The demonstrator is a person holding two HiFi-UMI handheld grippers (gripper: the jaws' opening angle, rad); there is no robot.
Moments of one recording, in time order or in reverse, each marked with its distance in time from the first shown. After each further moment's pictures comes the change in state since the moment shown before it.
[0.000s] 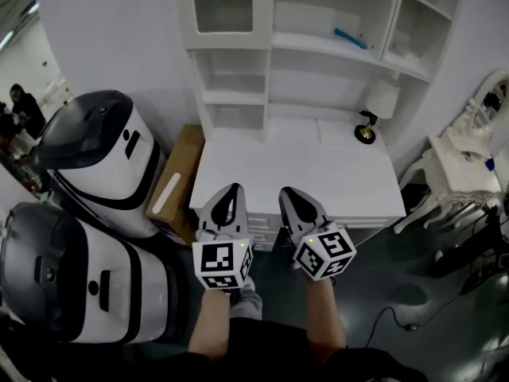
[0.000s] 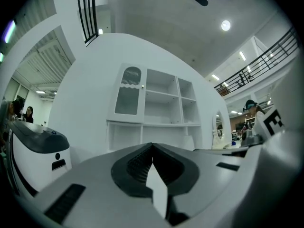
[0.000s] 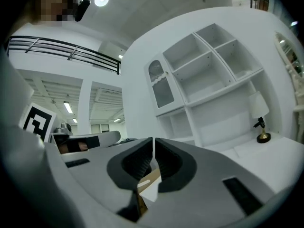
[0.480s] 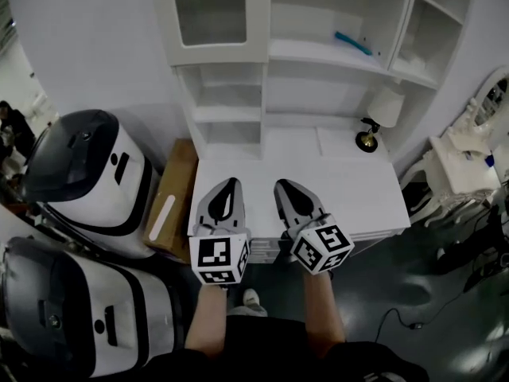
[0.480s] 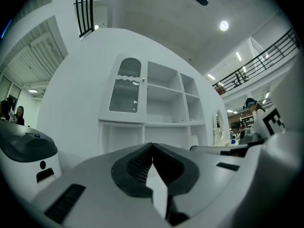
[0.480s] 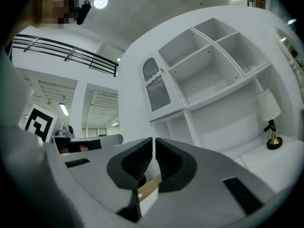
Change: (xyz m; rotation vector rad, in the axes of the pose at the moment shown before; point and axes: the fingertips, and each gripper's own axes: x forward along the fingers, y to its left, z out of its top) left arm 0.108 0.048 0.006 0.022 0.000 -0.059; right arm 0.104 -0.046 0.022 -0.001 -0.058 -0.007
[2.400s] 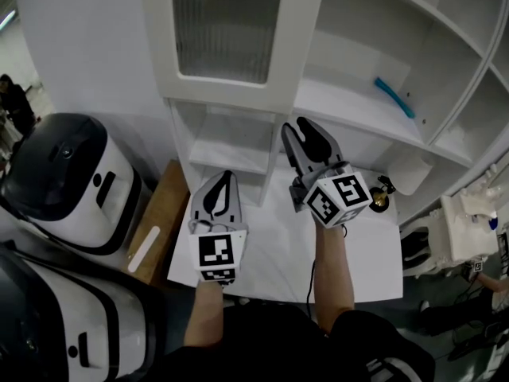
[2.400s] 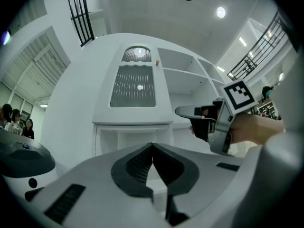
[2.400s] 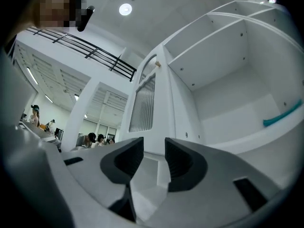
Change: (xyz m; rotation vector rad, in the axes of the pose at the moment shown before) left arm 0.195 0.082 0.009 0.073 -0.063 0.179; right arm 0.241 -0.136 0.129 -0.242 -0.150 0.197
